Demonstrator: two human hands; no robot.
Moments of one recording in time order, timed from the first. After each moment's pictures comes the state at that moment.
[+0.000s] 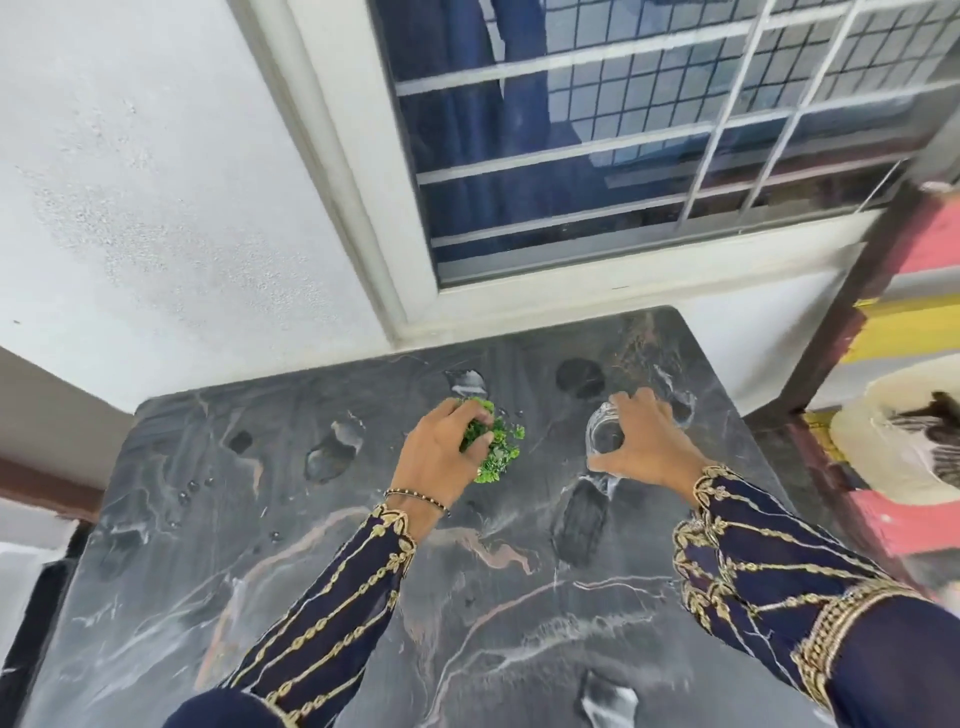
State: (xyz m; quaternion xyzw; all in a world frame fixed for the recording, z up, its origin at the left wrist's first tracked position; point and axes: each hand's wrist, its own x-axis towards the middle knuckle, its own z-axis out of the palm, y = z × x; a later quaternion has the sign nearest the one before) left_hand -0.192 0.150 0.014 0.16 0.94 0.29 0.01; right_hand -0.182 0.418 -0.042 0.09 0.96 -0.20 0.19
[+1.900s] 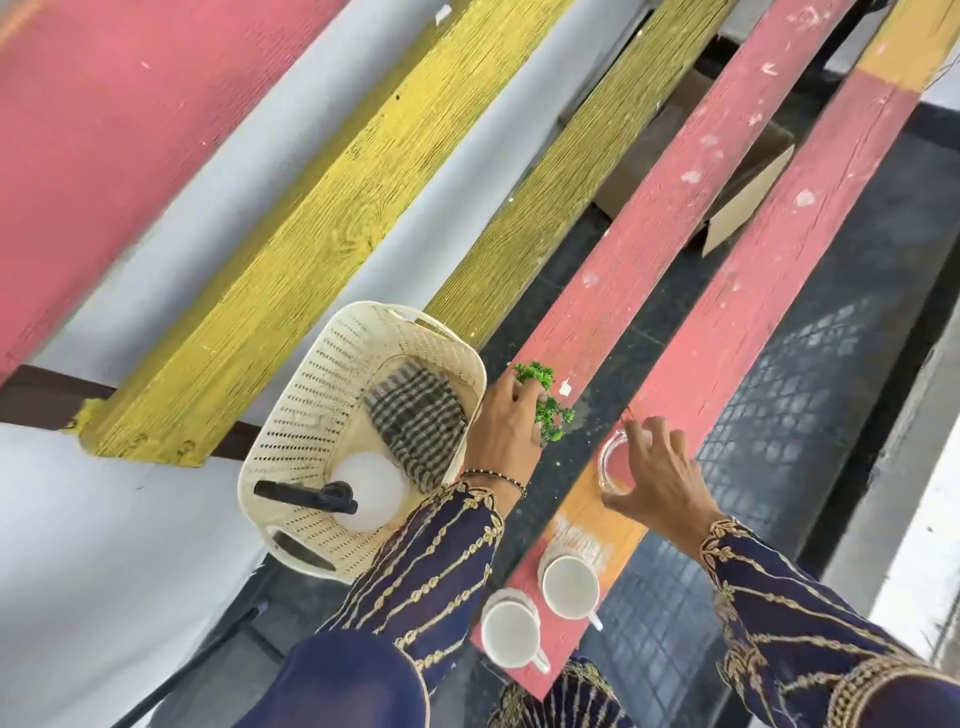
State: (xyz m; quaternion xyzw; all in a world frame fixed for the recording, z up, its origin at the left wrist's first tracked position) left_hand -0.078 1.029 -0.229 0.51 0.82 0.13 0.22; right_hand 0.109 1.096 -0.291 0.45 0.85 -0.21 0.21
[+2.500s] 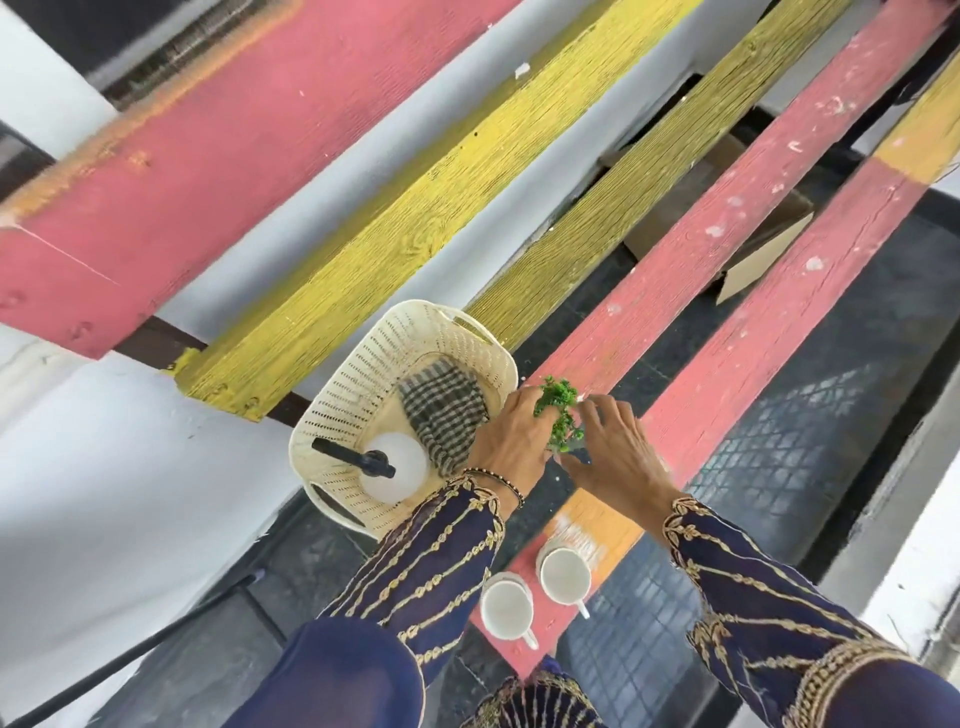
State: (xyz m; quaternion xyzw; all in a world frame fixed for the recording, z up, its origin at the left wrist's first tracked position) left_hand -0.084 0.999 -0.180 0.56 0.80 0.07 0.20; right_hand 0.046 1.087 -0.216 0.33 0.91 -0.21 0.10
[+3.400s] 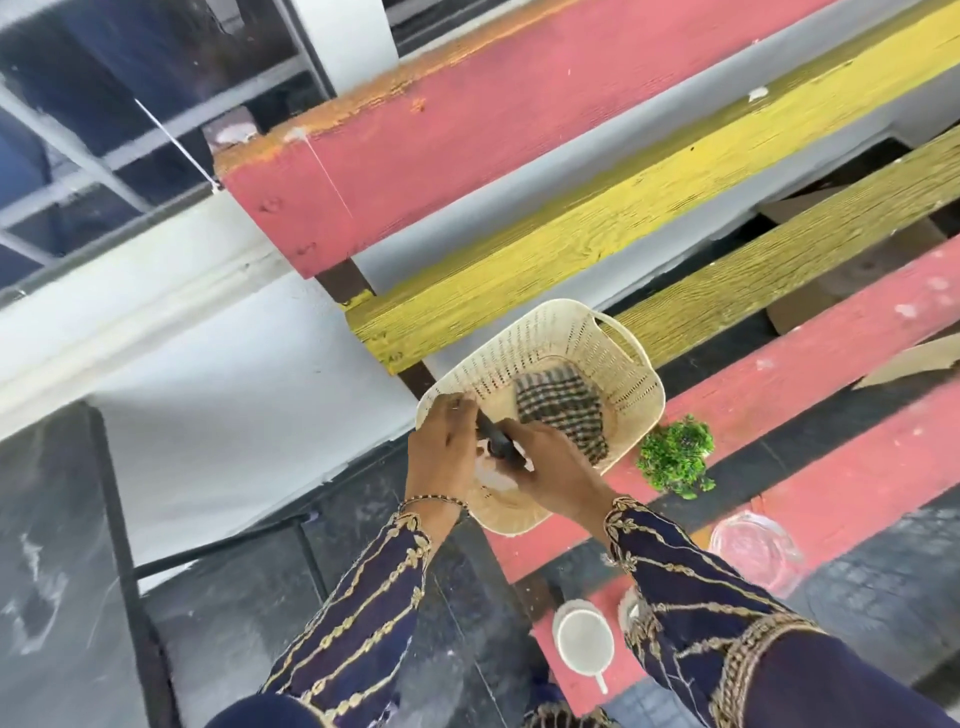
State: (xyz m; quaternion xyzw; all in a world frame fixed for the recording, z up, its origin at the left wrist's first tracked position) left_hand -0.180 0.859 -0.171 -0.03 0.84 0.50 0.22; right_hand -0.107 0.978 -0.226 0.08 0.91 -0.41 0.06
